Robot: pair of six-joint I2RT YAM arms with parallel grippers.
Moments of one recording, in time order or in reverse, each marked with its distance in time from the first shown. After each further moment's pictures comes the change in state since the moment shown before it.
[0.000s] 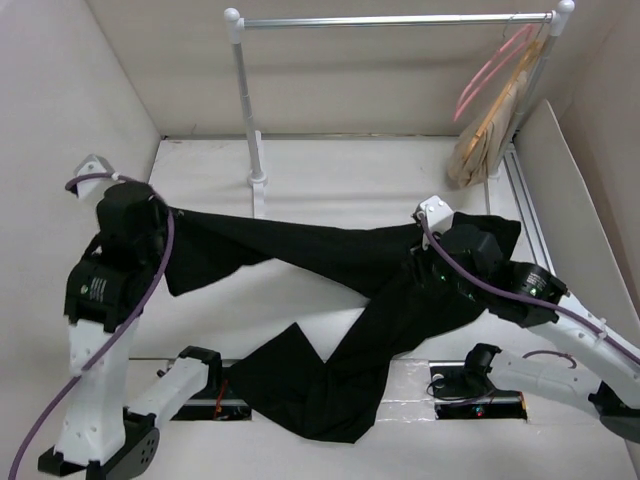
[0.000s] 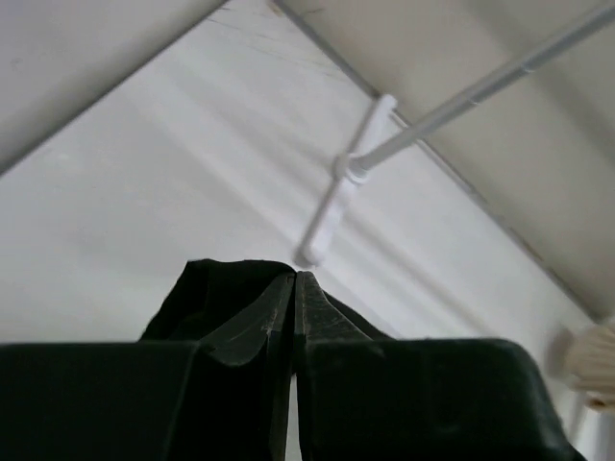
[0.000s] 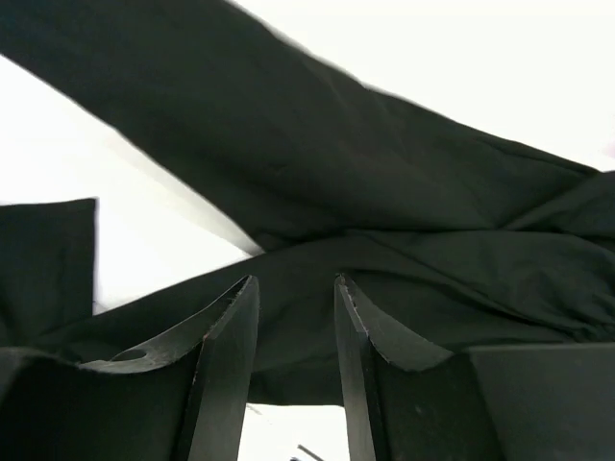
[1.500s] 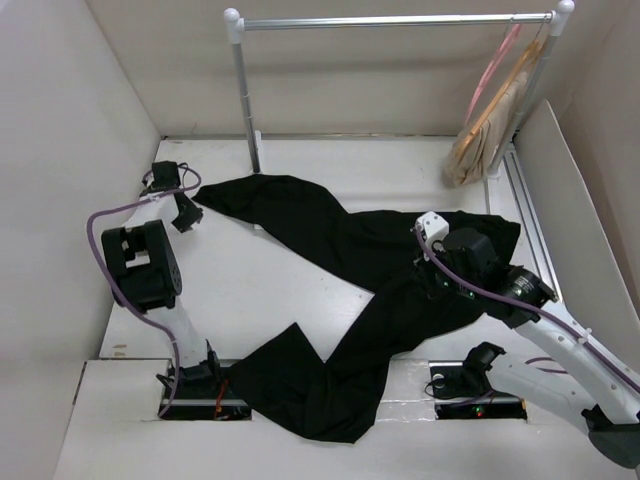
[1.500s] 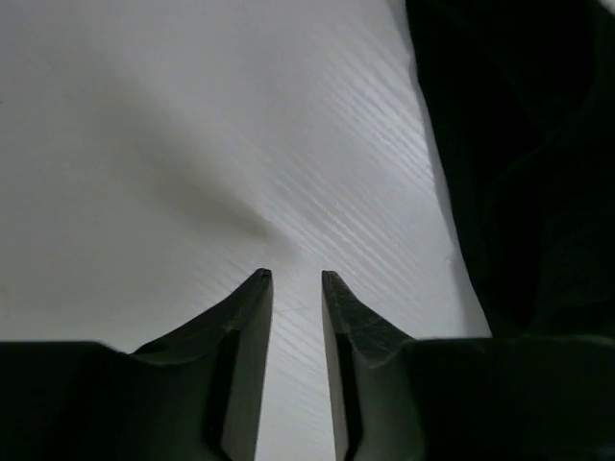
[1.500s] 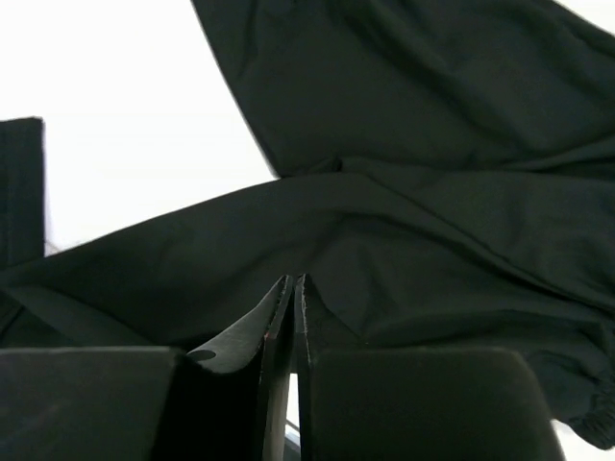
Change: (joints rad) left arm 0.457 0.905 -0.286 0.628 0.415 0.222; right arm -0.257 -0.052 -0.203 0.027 -0.288 -0.124
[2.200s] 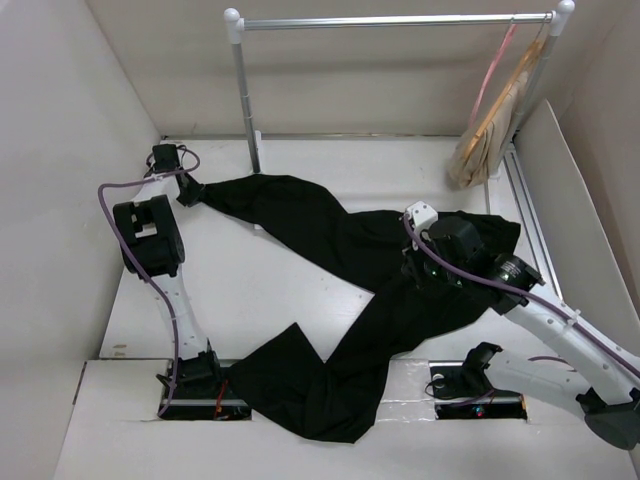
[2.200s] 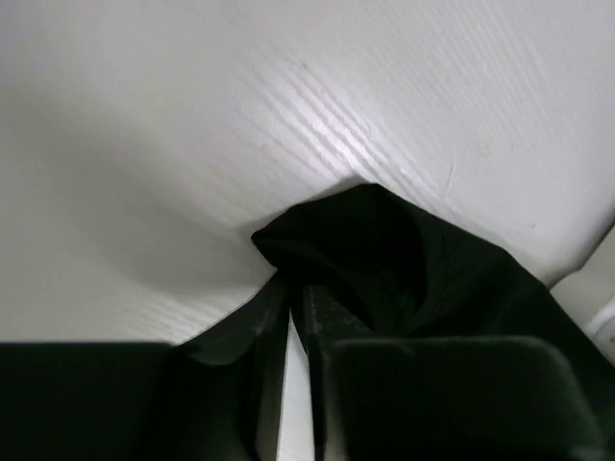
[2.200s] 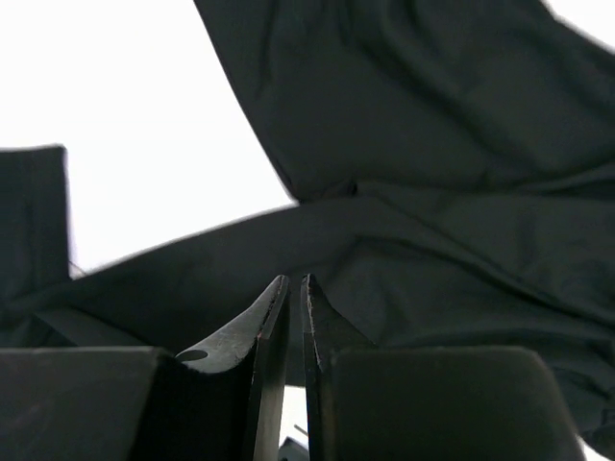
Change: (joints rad) left arm 0.008 0.359 0.341 0.077 0.157 -0.071; right arm 0.052 0.119 0.074 0.009 0.045 0.057
